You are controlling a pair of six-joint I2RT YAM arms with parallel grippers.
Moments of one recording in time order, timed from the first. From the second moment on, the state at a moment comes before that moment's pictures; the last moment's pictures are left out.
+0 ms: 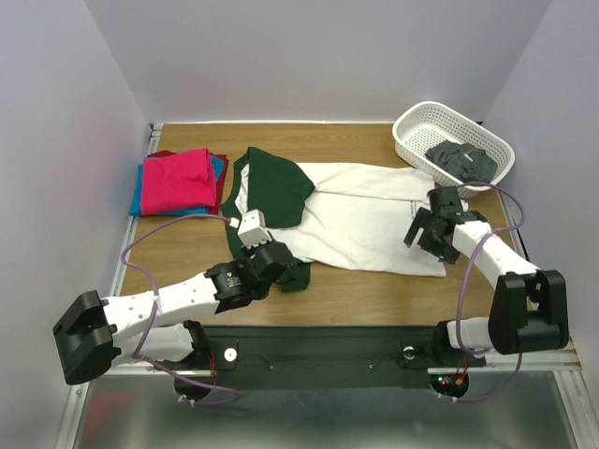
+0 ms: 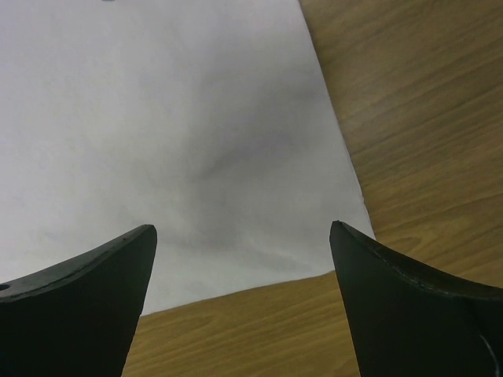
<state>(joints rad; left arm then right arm) -1.06 1.06 0.62 -0.24 -0.78 -1.08 0.07 1.32 0.80 -0.61 0.21 0.55</state>
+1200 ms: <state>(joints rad) -1.05 1.08 0.56 -0.08 -0.61 -0.88 0.03 1.39 0.75 -0.79 0.19 0.74</state>
